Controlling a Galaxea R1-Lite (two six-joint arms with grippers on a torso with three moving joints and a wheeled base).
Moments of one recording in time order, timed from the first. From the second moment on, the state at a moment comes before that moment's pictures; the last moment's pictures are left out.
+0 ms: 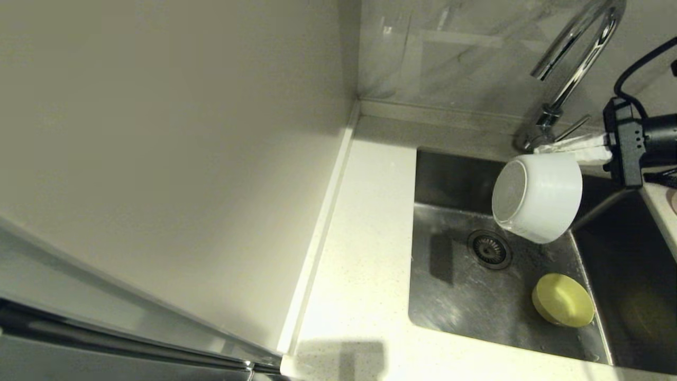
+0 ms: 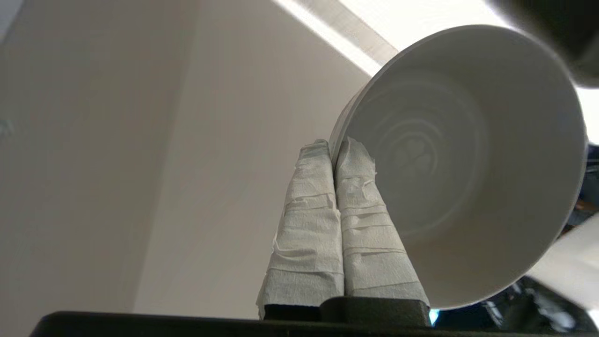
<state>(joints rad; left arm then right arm) 0.00 0.00 0.00 -0.01 0.00 -0.01 -0.17 1.76 -1.76 0.76 1.06 1.38</state>
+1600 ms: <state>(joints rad) 0.00 0.00 0.00 -0.01 0.00 -0.01 -0.47 1.49 -1.28 0.06 0.16 -0.53</state>
